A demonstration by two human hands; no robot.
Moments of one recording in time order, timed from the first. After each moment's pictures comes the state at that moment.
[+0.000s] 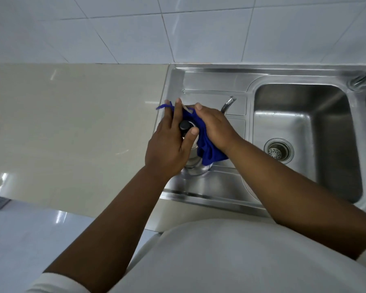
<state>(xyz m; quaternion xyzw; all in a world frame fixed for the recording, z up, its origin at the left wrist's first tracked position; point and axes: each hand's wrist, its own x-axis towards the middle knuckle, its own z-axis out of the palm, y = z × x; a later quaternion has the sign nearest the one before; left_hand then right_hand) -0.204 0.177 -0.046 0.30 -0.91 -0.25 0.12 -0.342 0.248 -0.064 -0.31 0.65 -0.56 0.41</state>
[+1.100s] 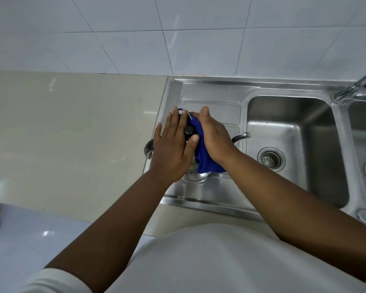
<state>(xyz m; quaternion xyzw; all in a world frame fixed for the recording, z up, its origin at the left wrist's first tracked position) -0.206 0.186 -0.054 0.28 -0.93 -0.22 0.11 -0.320 0.264 -0.039 -0.30 0.72 -0.53 0.34</state>
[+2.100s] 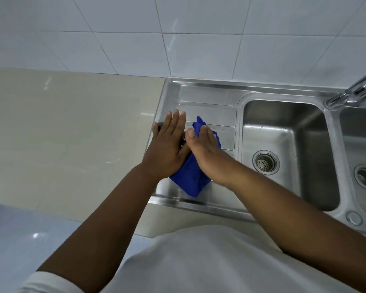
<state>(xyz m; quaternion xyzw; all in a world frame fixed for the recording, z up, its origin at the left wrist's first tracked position) -0.203 0.168 -0.051 0.22 -0.94 -0.25 0.05 -0.294 0.296 -0.004 -0.30 0.76 -0.34 0.47</state>
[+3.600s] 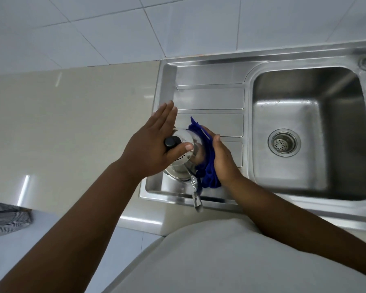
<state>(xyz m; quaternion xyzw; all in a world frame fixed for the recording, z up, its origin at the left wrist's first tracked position) -0.205 0.145 -0.030 0.18 -0.97 -0.15 -0.03 -0.307 0.301 -0.138 -0.12 0.55 -0.67 0.49</state>
